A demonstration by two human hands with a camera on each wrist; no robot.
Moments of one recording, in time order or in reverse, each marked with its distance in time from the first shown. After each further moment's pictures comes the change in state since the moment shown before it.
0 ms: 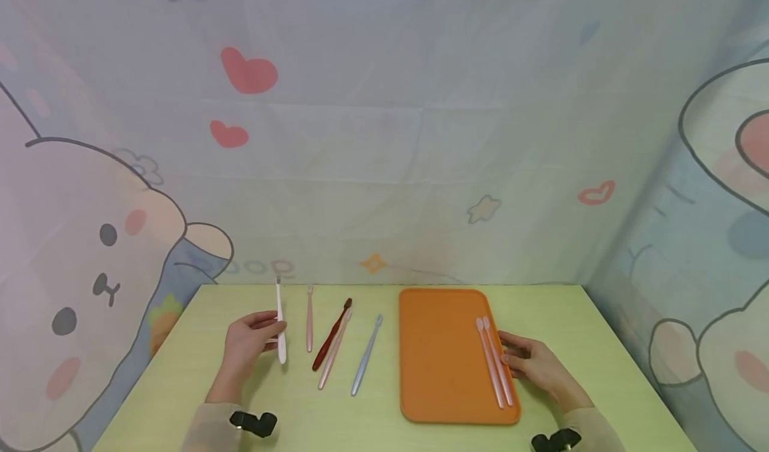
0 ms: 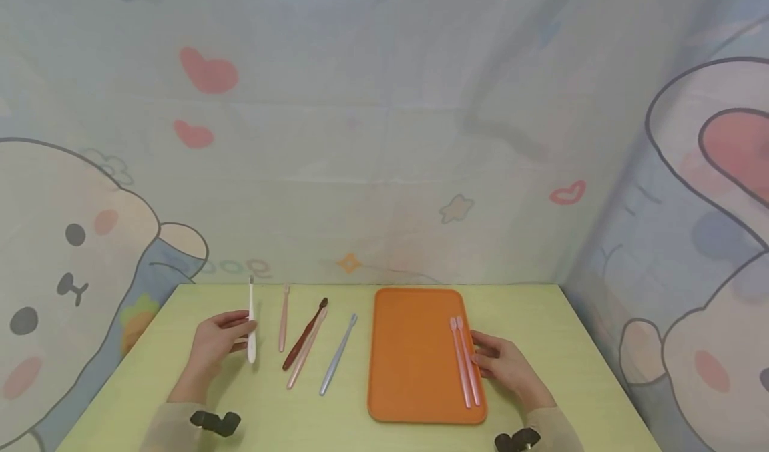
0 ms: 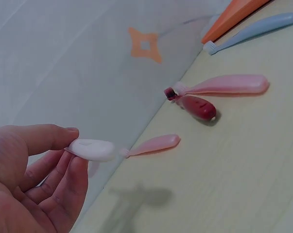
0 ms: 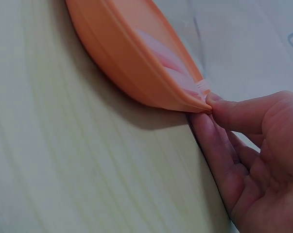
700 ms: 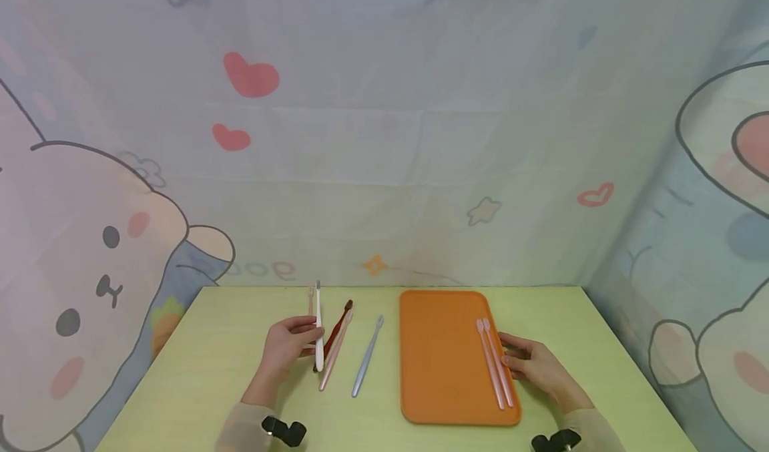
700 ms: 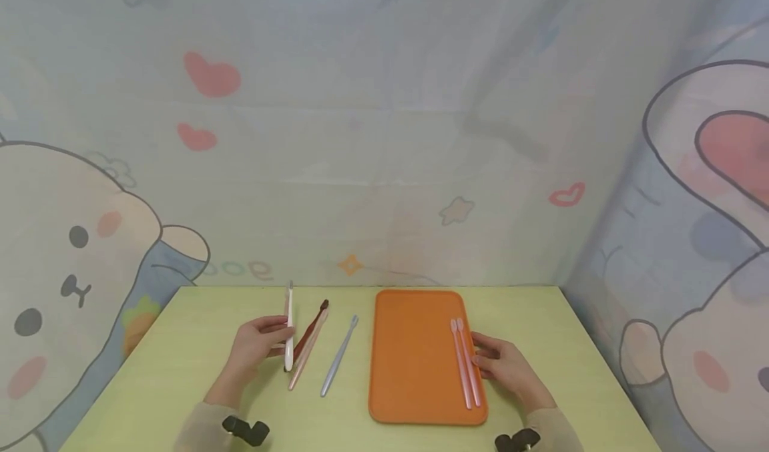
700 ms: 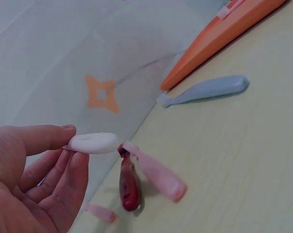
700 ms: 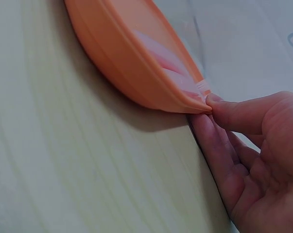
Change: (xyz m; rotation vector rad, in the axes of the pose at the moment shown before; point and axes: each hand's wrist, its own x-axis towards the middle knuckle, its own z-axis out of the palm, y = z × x) left_hand -0.014 -0.002 0.062 -0.062 -0.103 0.013; right_hand 0.001 0.001 0.001 0.004 0.012 0.010
